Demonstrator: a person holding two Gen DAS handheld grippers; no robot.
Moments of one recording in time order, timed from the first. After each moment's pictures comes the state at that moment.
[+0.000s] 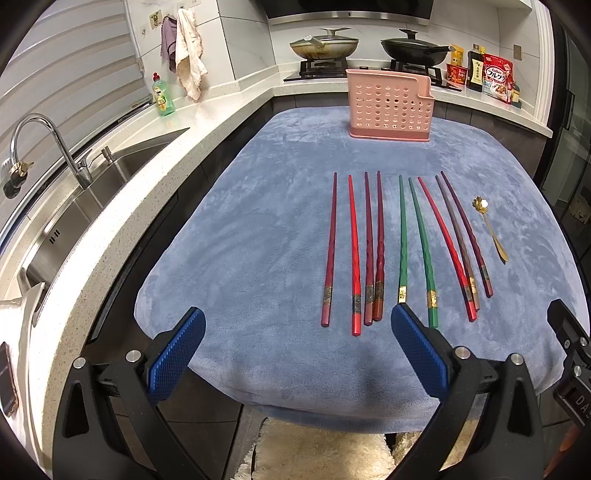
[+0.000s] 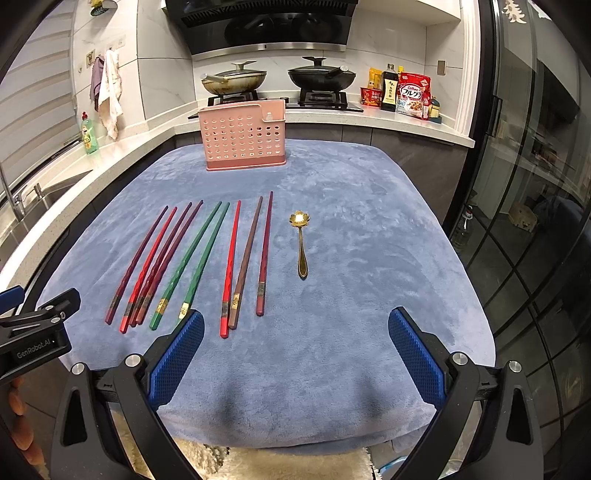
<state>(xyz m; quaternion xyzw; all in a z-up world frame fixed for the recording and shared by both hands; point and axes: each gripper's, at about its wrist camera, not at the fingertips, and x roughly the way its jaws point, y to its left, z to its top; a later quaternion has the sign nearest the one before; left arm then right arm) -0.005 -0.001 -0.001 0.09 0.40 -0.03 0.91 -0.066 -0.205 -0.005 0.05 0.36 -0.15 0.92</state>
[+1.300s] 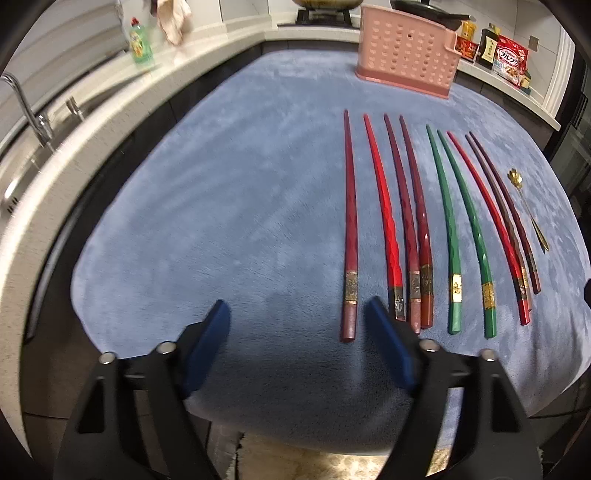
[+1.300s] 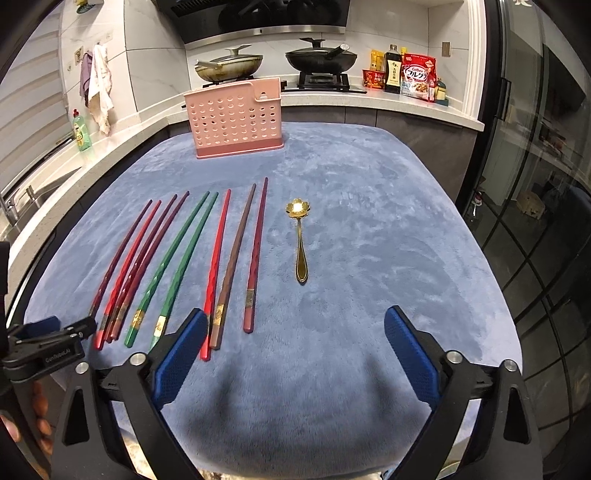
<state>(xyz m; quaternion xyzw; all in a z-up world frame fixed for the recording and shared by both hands) 0.059 0.020 -0.077 0.05 0.49 -0.06 0.87 -0.024 -0.226 -0.033 0.08 0.38 -0.14 0.91</state>
